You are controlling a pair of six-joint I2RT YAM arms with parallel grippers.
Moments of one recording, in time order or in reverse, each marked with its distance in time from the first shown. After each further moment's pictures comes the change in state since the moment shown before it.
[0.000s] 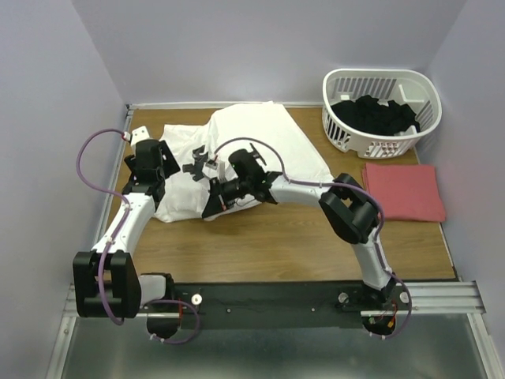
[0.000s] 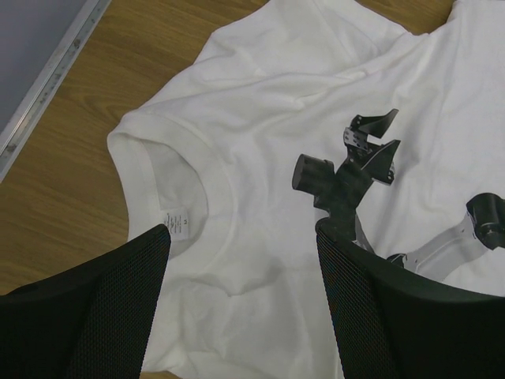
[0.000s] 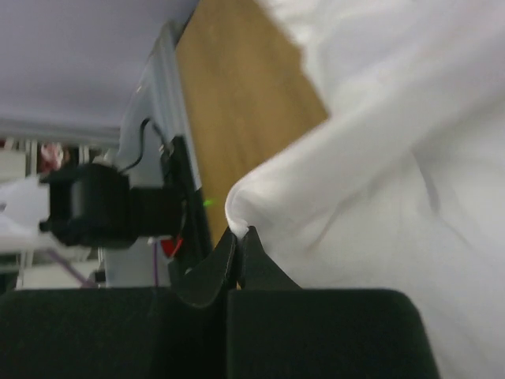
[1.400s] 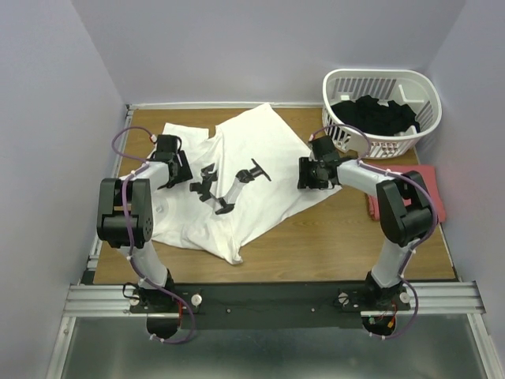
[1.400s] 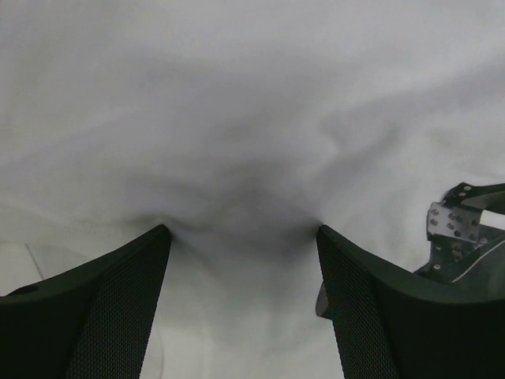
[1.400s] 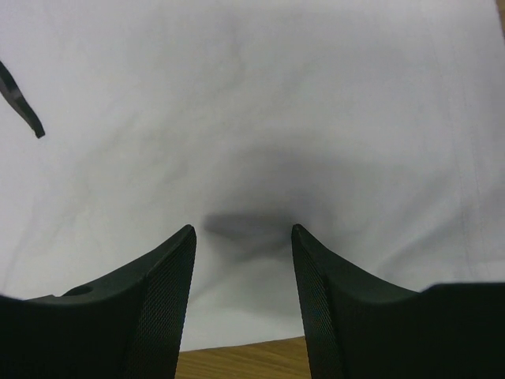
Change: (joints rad) left arm 0.004 0.514 0.187 -0.096 0.115 0.032; right arm -0.463 -0.365 -0.406 -0.428 0.719 -0.293
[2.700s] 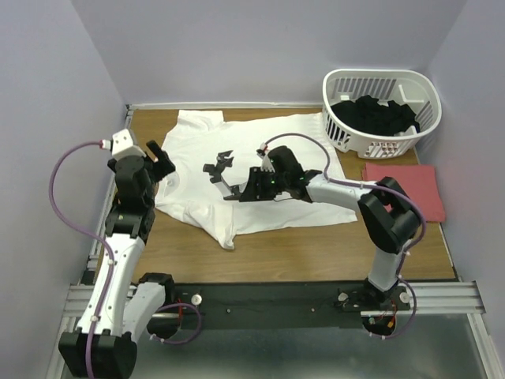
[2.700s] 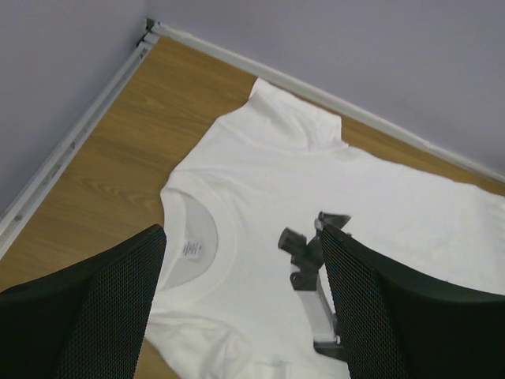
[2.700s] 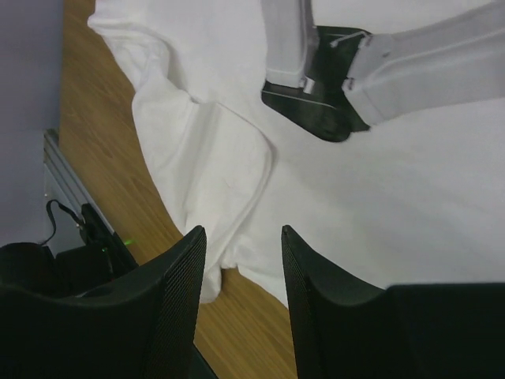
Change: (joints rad) left arm -0.058 -0.859 -0.128 0.021 -0.101 -0.039; right arm 0.309 -0.059 -0.033 0.299 -0.359 0.321
